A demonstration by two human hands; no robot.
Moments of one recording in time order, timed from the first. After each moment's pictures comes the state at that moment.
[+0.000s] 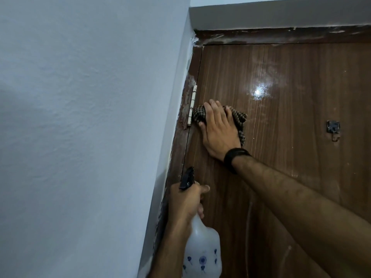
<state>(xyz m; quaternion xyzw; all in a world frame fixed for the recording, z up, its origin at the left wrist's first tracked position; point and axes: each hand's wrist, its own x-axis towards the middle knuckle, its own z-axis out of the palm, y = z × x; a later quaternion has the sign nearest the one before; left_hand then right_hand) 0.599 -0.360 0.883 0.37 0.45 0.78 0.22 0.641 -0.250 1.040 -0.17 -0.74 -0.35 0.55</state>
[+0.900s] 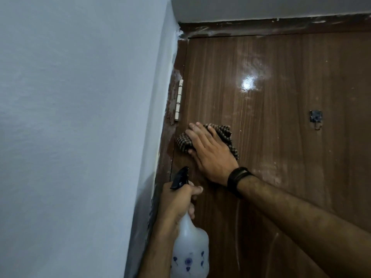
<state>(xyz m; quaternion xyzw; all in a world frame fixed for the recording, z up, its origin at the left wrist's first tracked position) 0.607 -0.373 0.883 0.39 0.46 0.77 0.20 0.674 -0.245 0.979 -0.10 -0.79 -0.41 0.45</state>
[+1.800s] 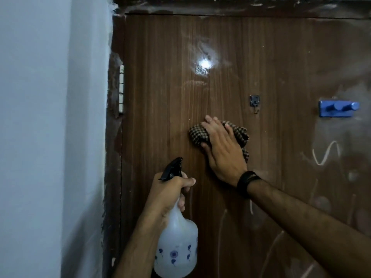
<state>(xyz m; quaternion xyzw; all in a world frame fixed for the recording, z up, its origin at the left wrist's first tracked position) 0.667 -0.350 0.902 0.49 0.46 0.68 0.29 0.809 -0.201 0.953 -0.17 -0.75 -0.33 0.54</state>
